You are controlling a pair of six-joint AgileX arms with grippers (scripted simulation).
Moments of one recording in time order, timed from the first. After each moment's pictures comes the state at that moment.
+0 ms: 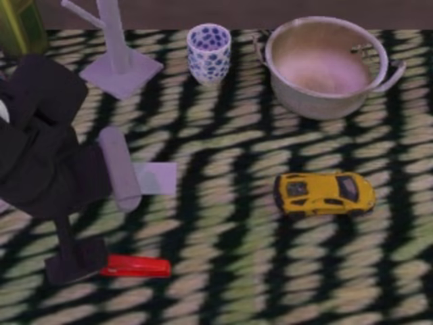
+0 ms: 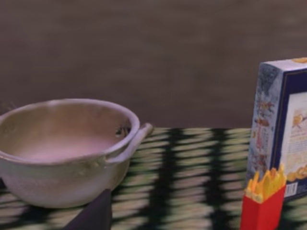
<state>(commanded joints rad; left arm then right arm) -0.45 1.32 0.92 -0.88 0.00 0.83 0.00 0.00 0.00 0.00 0.00 0.00</state>
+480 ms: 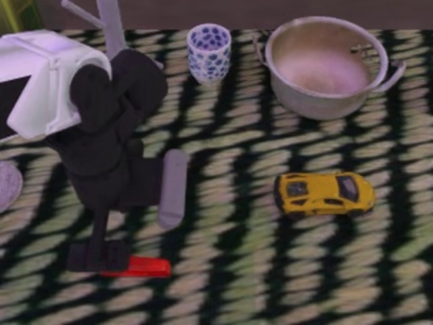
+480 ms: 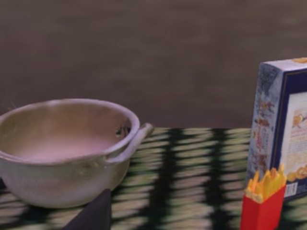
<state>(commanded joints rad) -0.57 1.65 1.18 -1.09 0.00 1.05 0.00 0.00 0.00 0.00 0.00 0.00</state>
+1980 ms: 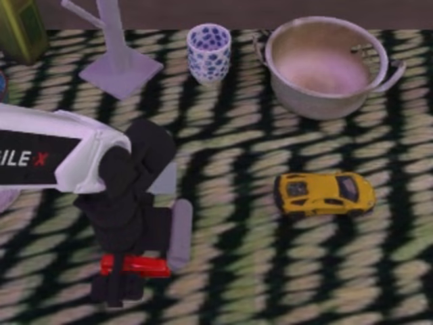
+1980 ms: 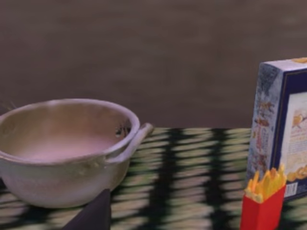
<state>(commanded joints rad) -0.56 1.82 0.94 -0.69 0.00 1.05 0.00 0.00 0.00 0.00 0.00 0.00</state>
